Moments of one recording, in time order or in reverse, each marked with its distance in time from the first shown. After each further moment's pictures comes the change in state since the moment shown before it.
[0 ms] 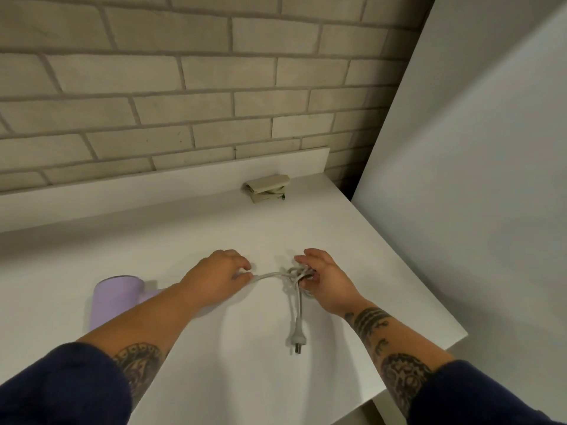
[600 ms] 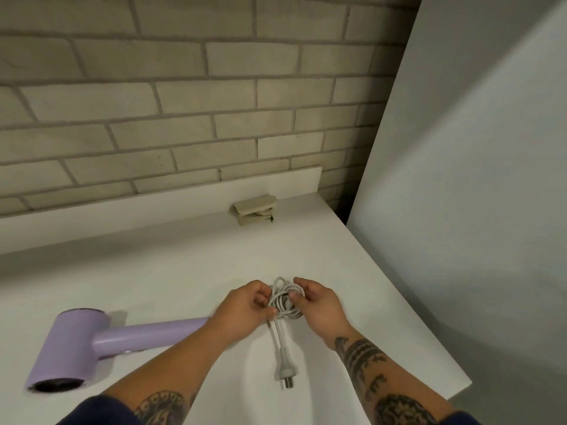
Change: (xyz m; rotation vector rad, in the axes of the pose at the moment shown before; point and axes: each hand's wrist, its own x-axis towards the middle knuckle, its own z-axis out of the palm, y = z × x) left_hand 0.047 0.078 0.061 -0.595 0.099 -0.211; right_hand 0.019 0.022 -0.013 0.613 0.104 0.213
